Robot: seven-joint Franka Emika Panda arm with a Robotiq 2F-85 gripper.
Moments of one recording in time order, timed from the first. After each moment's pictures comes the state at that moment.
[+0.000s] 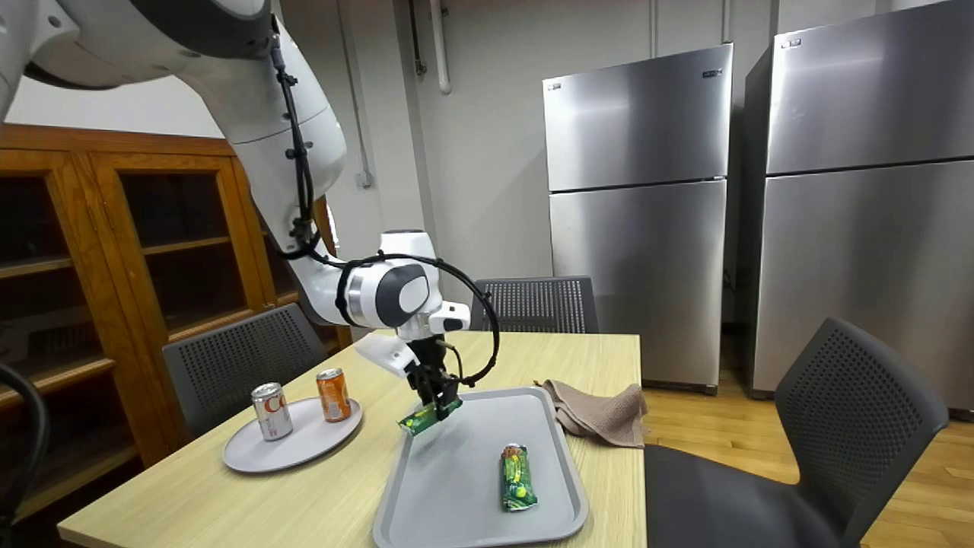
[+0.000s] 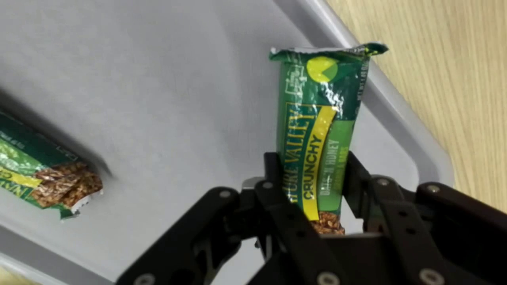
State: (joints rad) arm 0.07 0.53 -0.06 -2.13 0.11 2.76 0.30
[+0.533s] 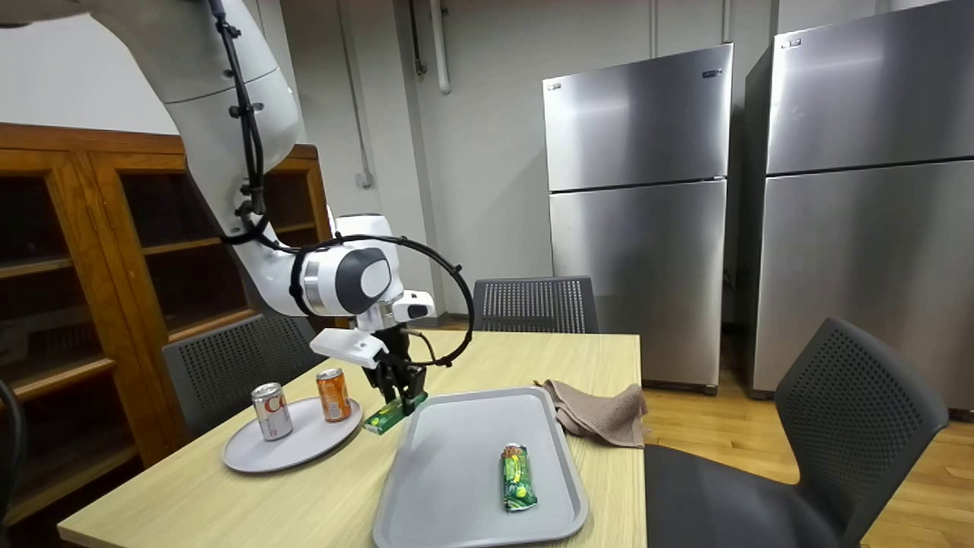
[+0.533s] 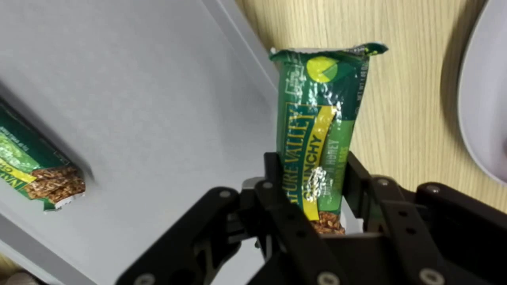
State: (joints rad) arm 0.12 0.36 -0.03 -2.30 0.02 2.76 0.24
